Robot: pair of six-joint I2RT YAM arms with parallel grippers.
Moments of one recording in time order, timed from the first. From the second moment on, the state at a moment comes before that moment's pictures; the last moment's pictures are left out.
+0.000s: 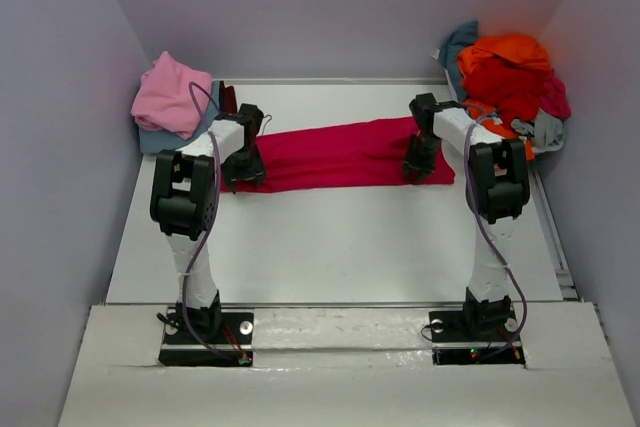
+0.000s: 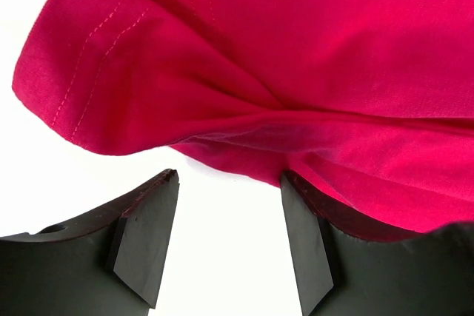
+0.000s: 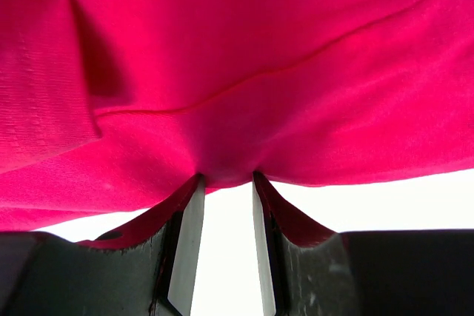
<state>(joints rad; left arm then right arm) -0.22 2.00 1.47 -0.92 -0.23 -0.53 0.19 2.16 1.70 -0.99 -0.01 0.56</state>
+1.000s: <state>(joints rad) -0.22 1.99 1.45 -0.92 -0.23 -0.52 0.19 2.17 1.79 -1.03 -0.02 0.56</state>
